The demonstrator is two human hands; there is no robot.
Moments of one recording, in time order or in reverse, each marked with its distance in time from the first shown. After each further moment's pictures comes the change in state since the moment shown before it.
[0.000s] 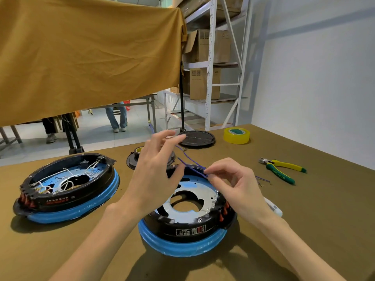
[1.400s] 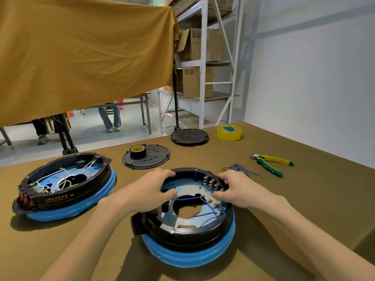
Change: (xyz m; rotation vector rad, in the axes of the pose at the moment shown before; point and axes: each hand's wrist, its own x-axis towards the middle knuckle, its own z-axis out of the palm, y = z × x) left_hand -0.008 -0.003 -0.015 0.054 -0.863 -0.319; right_hand 0.007 0.007 -0.032 -0.710 -0.471 0.508
